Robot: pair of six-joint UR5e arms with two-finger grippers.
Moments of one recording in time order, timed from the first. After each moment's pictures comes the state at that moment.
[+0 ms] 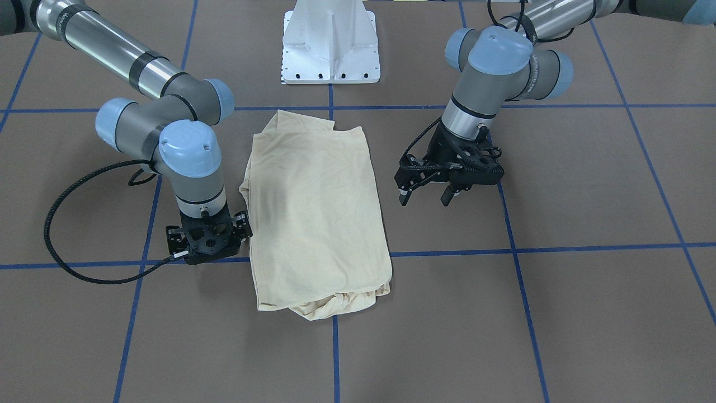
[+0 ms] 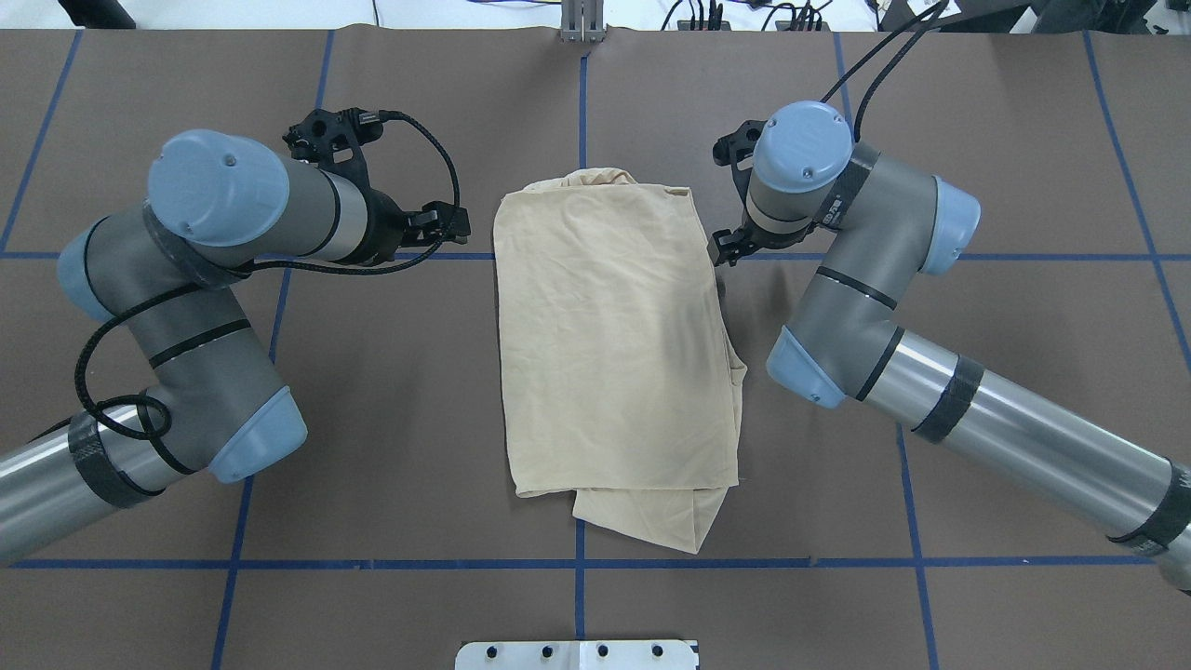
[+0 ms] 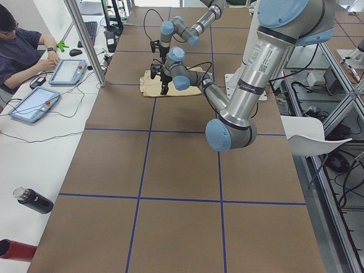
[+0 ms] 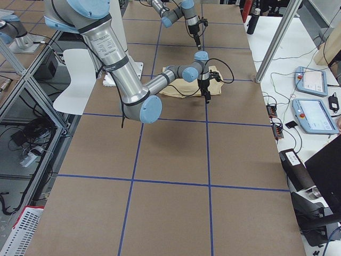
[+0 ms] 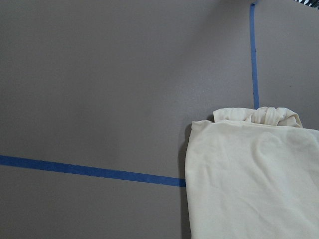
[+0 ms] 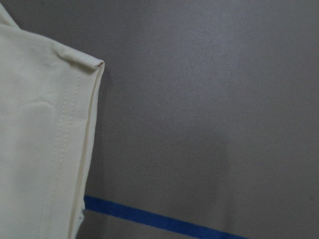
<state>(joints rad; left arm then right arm) -0.68 -2.07 -1.72 -2.01 -1.80 -1.34 0.74 -0.95 1.45 -1.44 1.83 0.70</state>
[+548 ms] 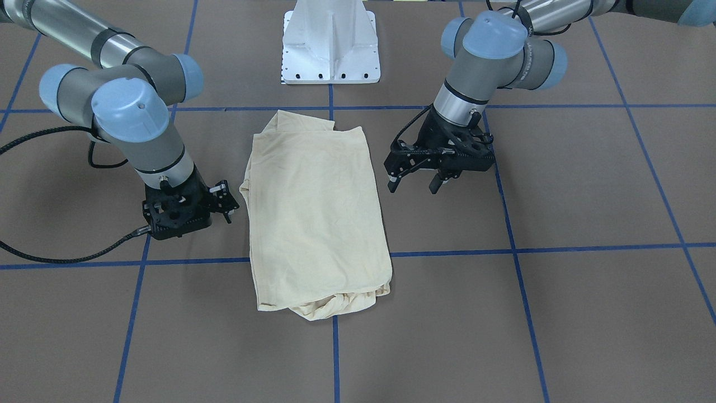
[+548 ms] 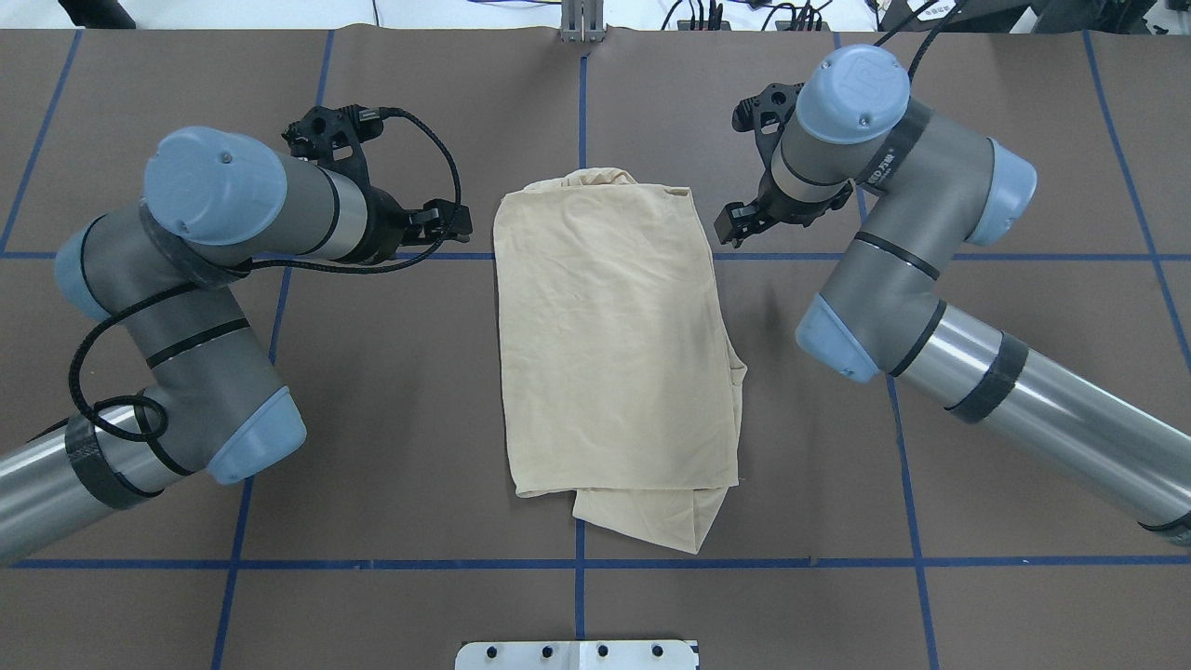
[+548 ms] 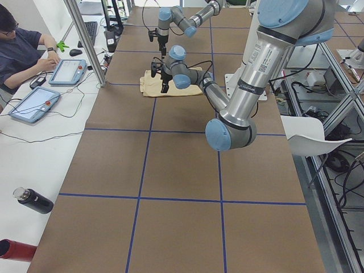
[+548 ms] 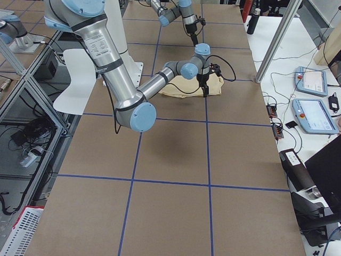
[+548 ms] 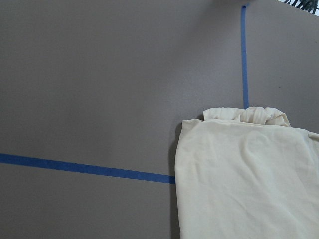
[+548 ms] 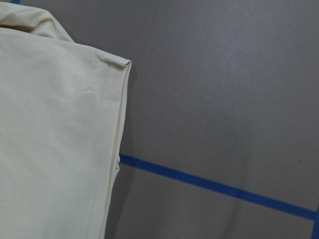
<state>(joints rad) -0.63 -2.07 -1.78 -2.01 -1.80 -1.44 0.79 -1.07 1.68 -1.45 2.01 0.74</state>
